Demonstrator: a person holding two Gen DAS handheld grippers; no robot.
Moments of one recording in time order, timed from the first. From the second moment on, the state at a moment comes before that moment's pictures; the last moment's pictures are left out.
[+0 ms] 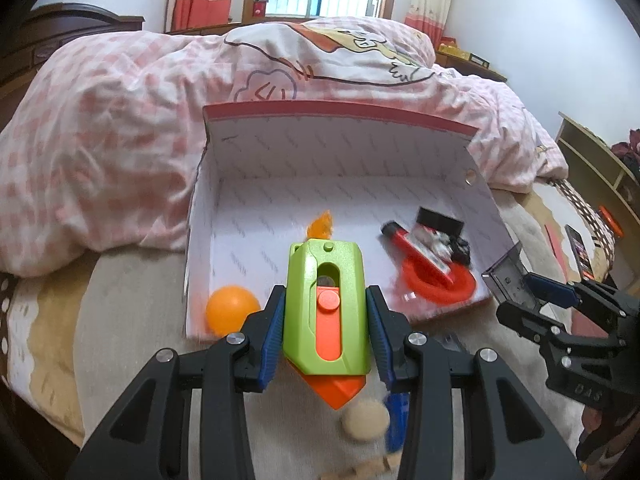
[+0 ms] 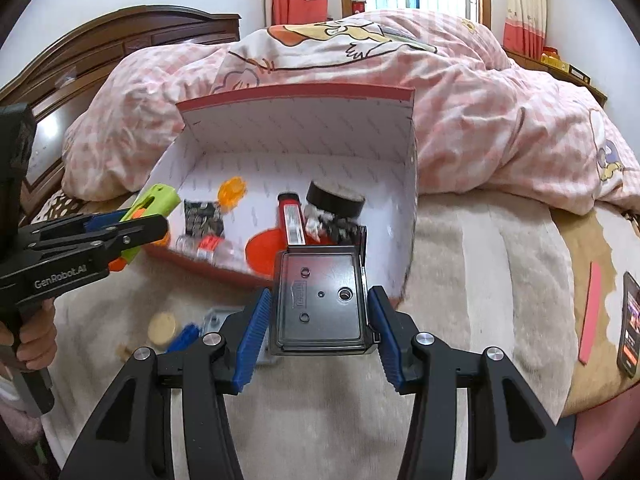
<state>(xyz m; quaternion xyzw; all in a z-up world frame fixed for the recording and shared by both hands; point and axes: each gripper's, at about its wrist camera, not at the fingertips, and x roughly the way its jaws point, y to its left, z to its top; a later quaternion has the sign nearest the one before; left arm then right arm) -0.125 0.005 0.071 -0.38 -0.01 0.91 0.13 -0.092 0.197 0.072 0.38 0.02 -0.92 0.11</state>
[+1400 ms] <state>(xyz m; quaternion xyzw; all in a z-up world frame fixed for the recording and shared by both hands) -0.210 0.015 0.051 -0.39 0.02 0.92 0.06 -0.177 0.180 0.060 0.36 0.03 -0.93 0.08</state>
